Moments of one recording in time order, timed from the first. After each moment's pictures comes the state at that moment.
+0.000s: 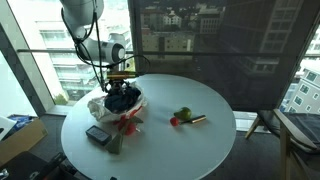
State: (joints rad) arm 0.10 0.71 0.23 -1.76 -0.09 2.35 -0.50
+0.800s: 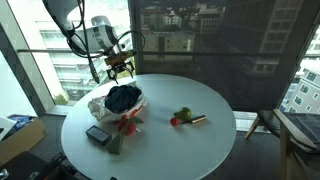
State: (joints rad) arm 0.25 0.59 0.09 -1.76 -0.44 2.42 -0.24
